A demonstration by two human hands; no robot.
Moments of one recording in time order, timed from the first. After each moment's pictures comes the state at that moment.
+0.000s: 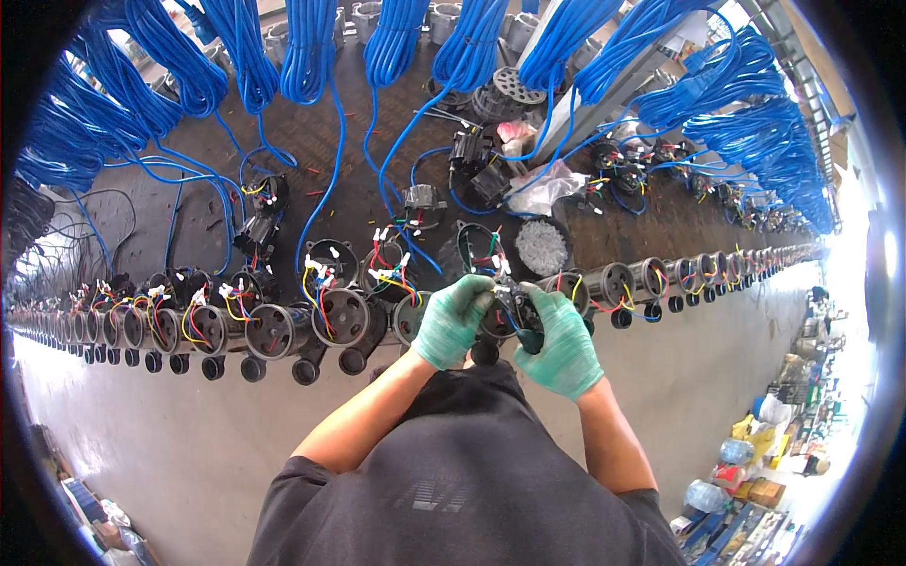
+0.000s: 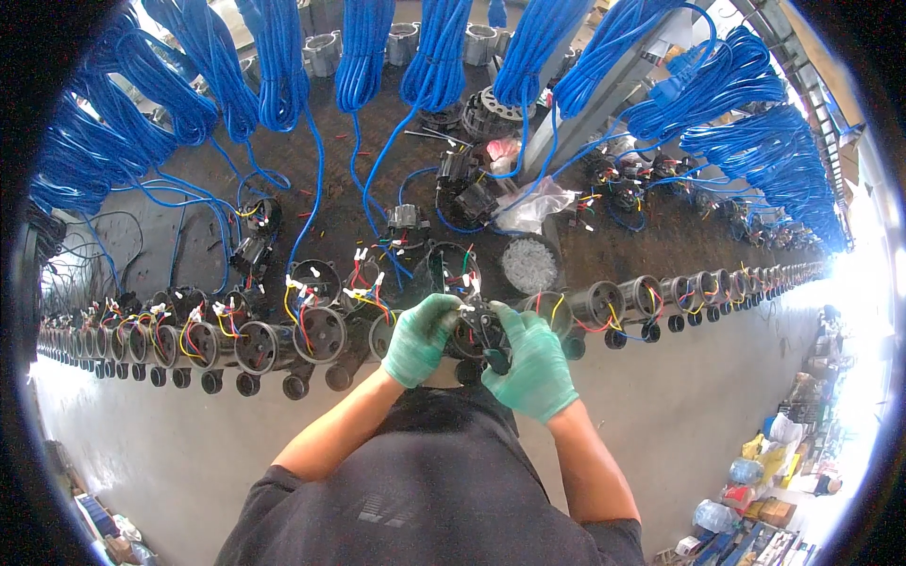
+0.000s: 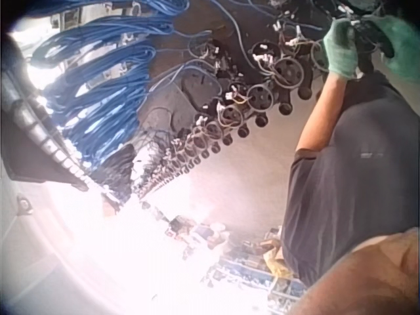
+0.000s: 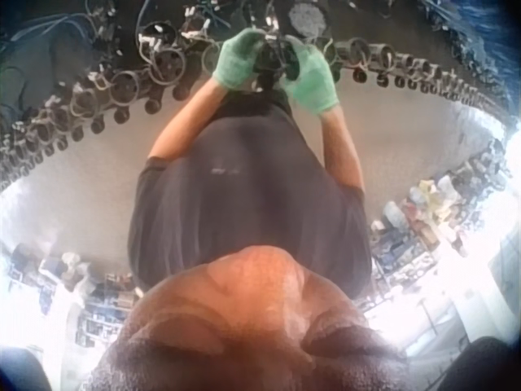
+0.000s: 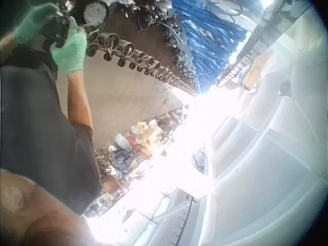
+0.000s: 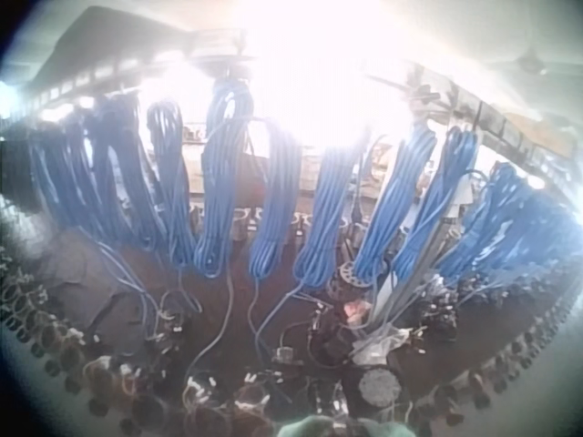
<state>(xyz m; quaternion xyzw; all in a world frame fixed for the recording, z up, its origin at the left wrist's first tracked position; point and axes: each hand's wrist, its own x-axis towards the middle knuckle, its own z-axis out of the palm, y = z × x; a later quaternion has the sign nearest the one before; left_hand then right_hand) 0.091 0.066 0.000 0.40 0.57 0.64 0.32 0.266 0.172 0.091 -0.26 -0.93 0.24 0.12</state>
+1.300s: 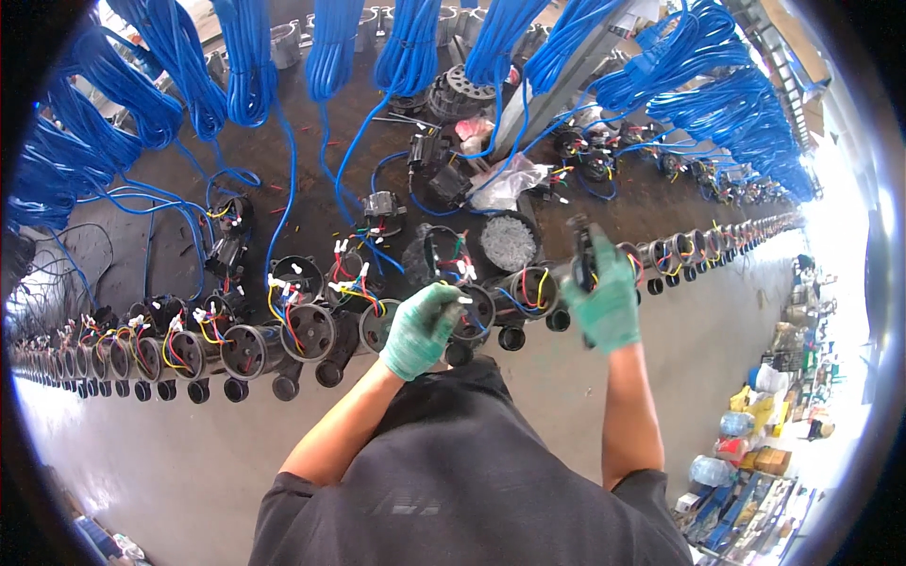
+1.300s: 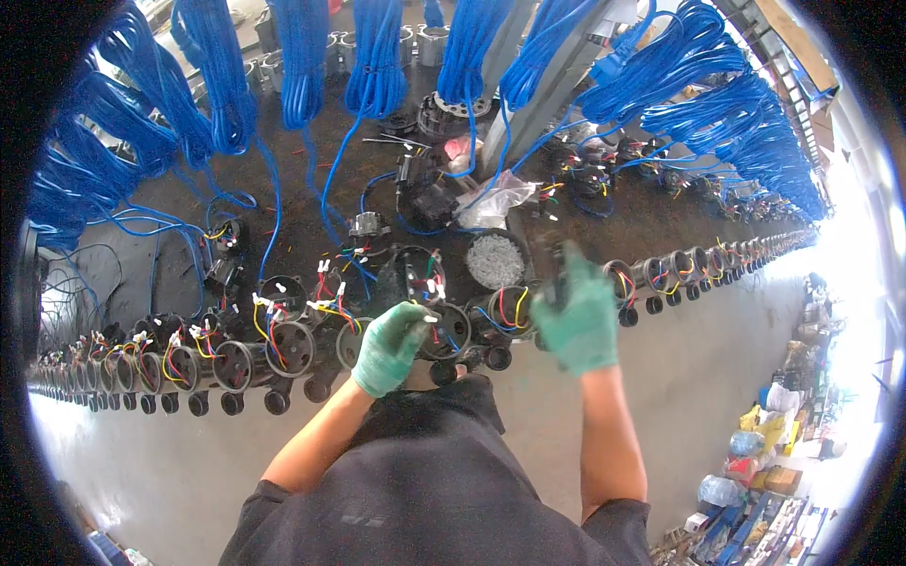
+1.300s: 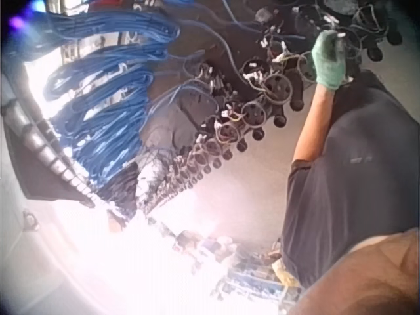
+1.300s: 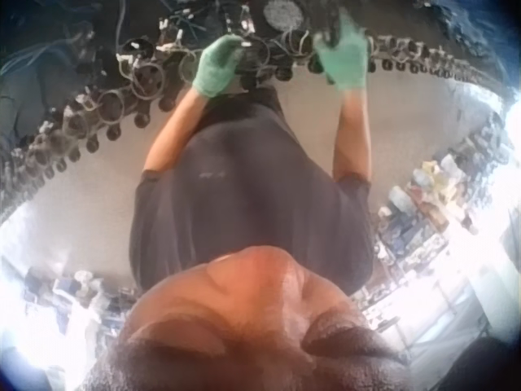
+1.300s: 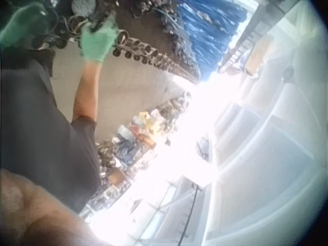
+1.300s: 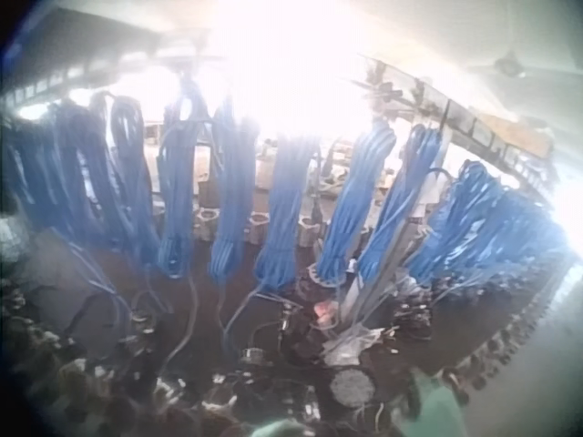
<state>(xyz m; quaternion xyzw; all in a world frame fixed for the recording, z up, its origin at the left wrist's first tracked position) 0.094 0.064 0.001 0.41 0.53 0.65 0.36 0.304 0.251 0.119 -0.44 -0.86 0.16 0.18</state>
